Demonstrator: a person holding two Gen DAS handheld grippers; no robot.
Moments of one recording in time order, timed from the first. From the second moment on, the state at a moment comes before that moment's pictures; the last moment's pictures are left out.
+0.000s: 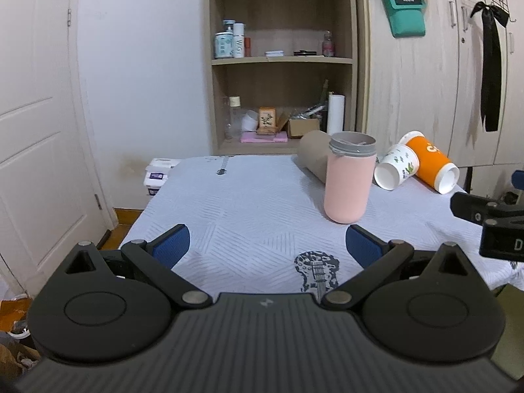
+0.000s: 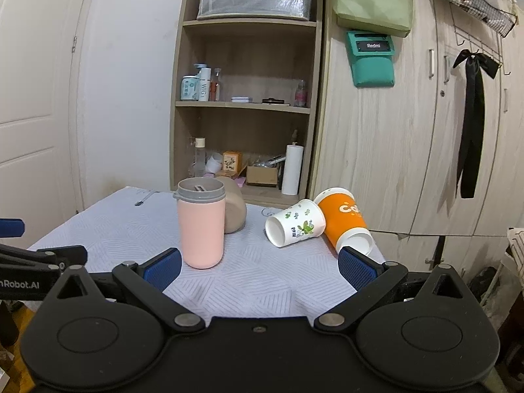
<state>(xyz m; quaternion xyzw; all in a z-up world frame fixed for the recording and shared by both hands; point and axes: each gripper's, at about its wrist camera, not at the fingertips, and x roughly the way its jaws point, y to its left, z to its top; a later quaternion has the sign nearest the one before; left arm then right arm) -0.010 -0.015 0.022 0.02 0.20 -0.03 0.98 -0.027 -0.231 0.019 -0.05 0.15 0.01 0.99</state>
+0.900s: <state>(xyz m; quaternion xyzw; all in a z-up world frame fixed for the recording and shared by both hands) -0.020 -0.009 0.028 0.02 0.16 -0.01 0.99 -0.031 -0.226 0.018 -0.06 0.15 0.01 0.99</state>
